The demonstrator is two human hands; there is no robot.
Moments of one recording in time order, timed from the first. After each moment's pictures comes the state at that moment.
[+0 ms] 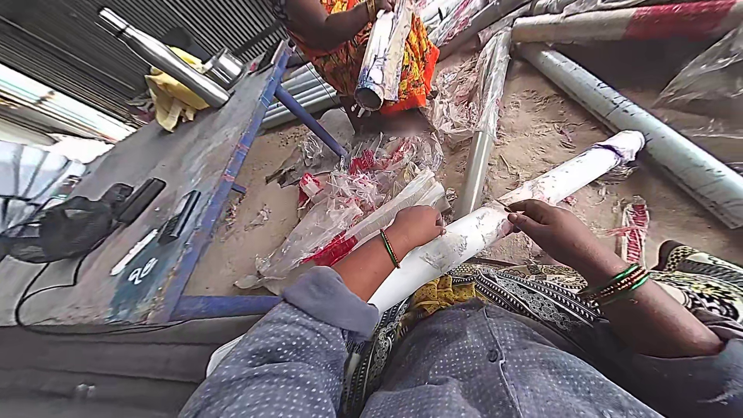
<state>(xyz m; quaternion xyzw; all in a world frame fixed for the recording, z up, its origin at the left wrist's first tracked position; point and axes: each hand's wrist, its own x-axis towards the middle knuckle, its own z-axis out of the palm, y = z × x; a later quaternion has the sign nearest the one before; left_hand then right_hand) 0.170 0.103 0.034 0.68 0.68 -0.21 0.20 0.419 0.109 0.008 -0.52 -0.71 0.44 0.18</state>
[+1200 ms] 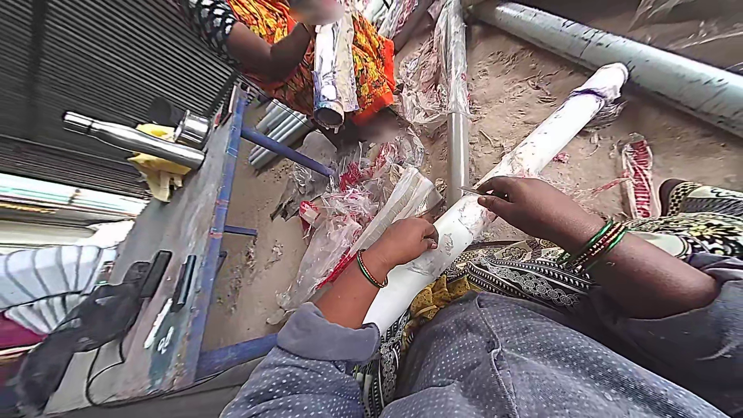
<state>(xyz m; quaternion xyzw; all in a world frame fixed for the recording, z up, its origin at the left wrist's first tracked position) 0.183 0.104 0.034 0.76 0.56 -0.22 0.27 0.432 0.122 0.005 -0.49 -0.74 0.42 0.17</state>
